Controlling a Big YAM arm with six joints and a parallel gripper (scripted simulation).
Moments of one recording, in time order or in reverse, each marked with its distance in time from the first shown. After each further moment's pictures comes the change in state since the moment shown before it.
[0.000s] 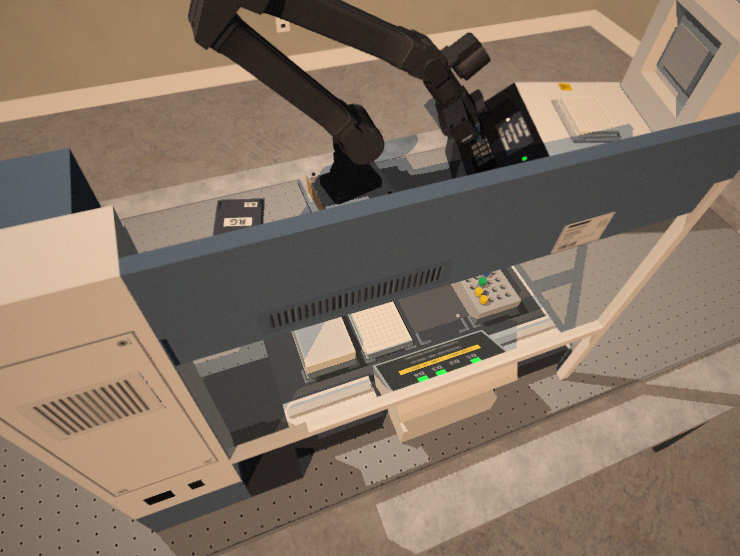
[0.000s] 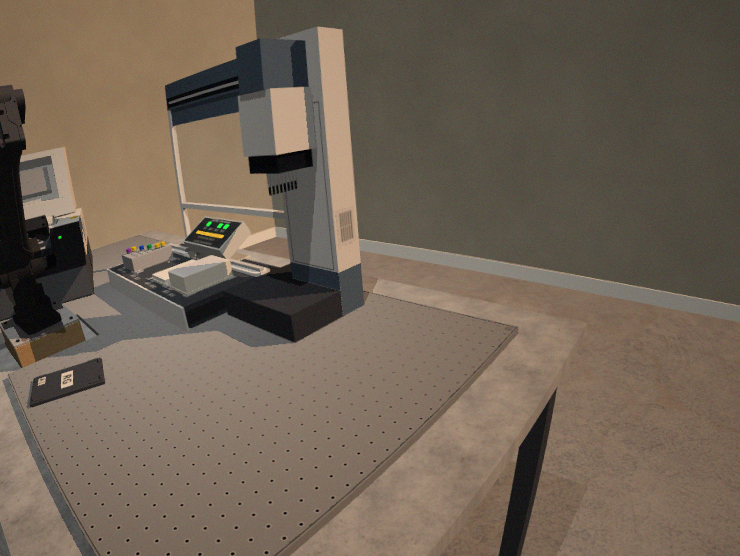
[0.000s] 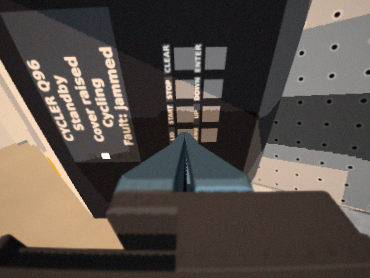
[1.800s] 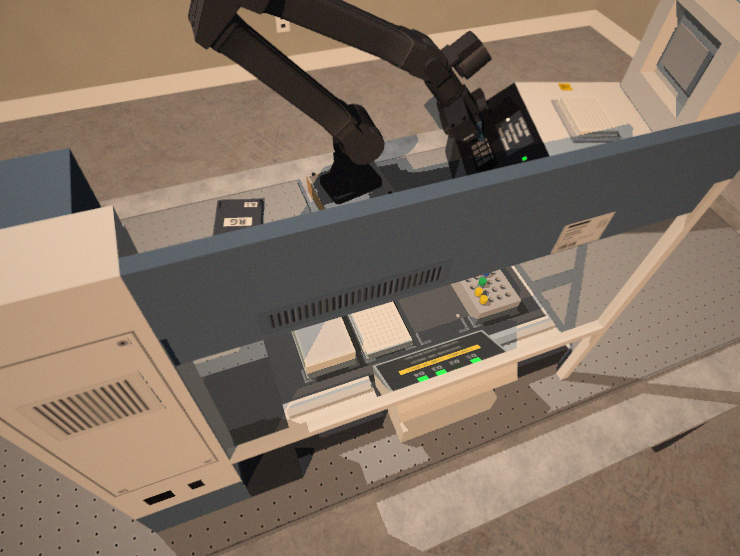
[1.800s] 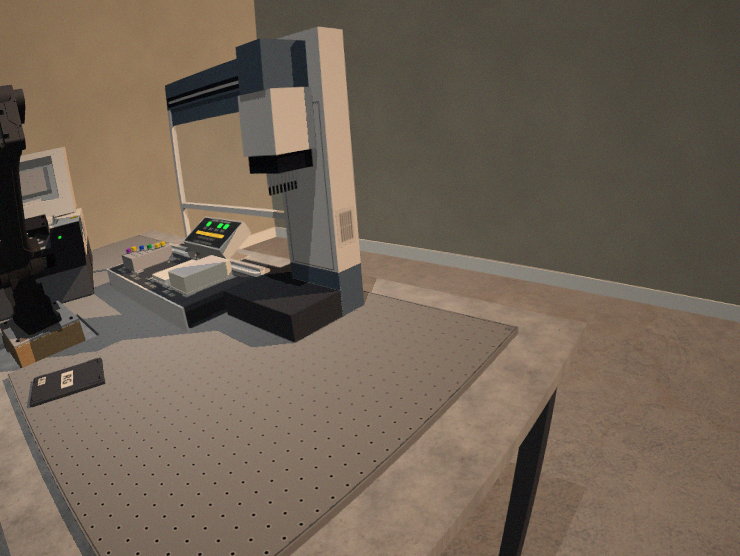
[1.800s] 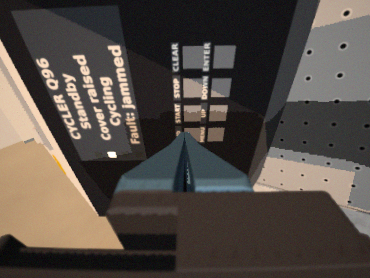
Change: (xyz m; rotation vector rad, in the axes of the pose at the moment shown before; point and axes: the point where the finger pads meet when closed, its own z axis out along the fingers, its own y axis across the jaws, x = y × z) arm 0.001 0.005 0.000 -0.015 0.003 0.002
